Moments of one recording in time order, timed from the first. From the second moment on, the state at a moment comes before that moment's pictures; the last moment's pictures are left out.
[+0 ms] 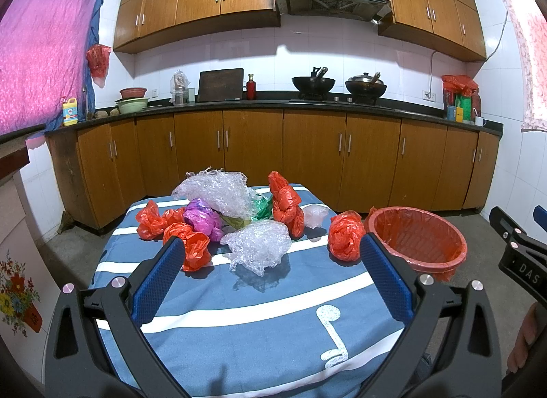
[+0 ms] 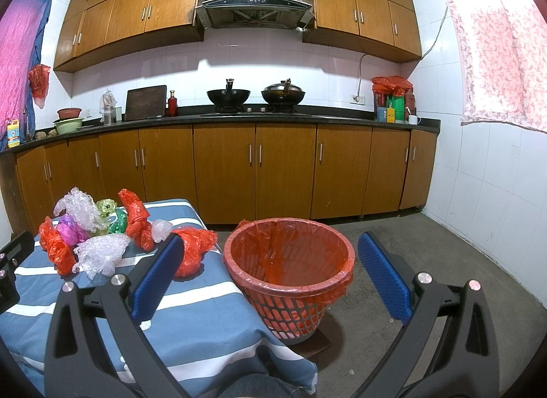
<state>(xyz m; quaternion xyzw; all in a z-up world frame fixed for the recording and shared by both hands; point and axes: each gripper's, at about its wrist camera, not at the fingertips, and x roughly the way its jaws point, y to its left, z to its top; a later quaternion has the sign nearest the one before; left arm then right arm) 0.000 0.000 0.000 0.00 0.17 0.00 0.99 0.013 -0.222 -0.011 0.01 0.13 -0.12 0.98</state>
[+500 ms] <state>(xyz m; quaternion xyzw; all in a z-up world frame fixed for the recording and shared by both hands) -0.001 0.000 0.001 0.00 0.17 0.00 0.99 0.013 -0.220 -0.011 0.01 0.13 -0.12 0.98</state>
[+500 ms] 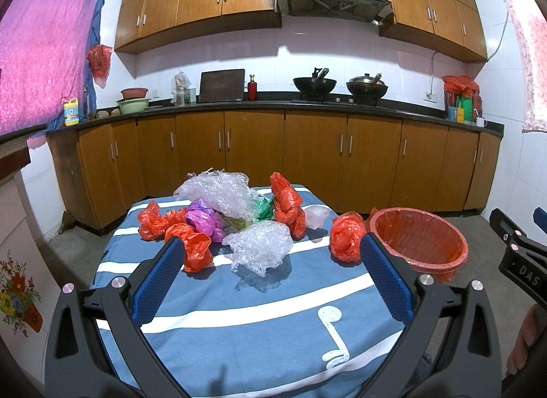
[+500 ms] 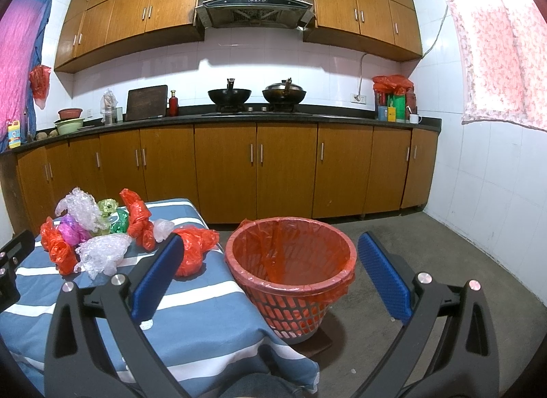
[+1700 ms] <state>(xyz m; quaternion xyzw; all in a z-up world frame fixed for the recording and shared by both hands) 0.014 0.013 -0.024 0.00 0.20 0.02 0.98 0.044 -0.210 -0.026 0.02 0.18 -0.08 0.98</state>
